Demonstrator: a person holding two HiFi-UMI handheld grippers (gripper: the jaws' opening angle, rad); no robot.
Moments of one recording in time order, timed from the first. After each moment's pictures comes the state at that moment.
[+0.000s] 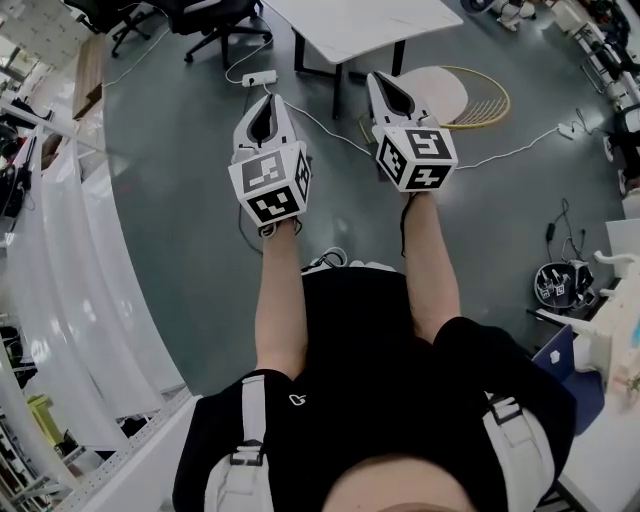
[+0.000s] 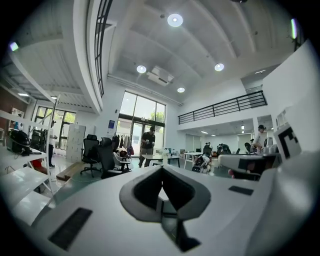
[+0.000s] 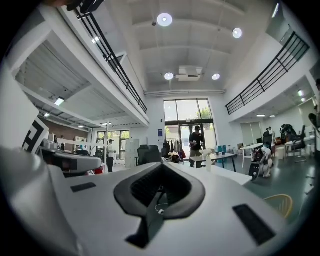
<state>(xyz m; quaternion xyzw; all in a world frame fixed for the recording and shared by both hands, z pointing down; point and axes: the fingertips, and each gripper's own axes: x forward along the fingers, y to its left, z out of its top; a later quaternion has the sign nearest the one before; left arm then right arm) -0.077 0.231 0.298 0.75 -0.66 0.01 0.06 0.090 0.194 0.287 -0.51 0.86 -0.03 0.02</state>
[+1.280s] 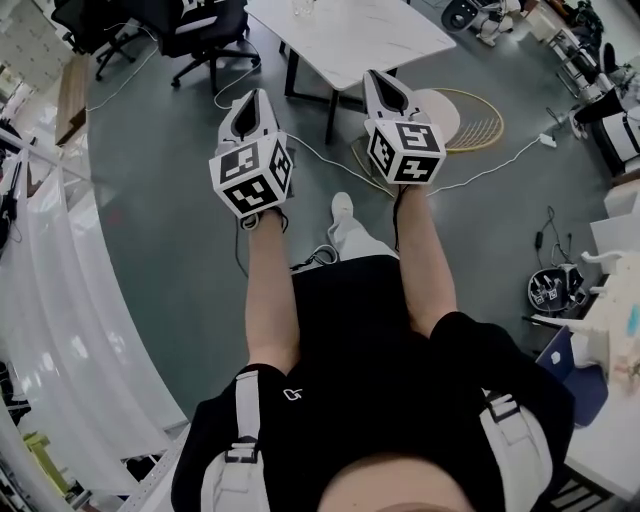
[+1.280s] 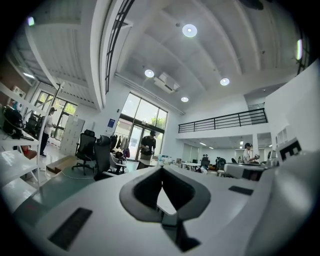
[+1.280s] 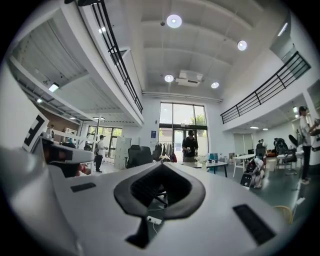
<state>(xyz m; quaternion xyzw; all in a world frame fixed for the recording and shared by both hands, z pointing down) -0.161 0.159 0.285 0.77 -0.63 -0.06 0.08 0.031 0.130 0.273 -0.56 0.83 0.02 0.01</state>
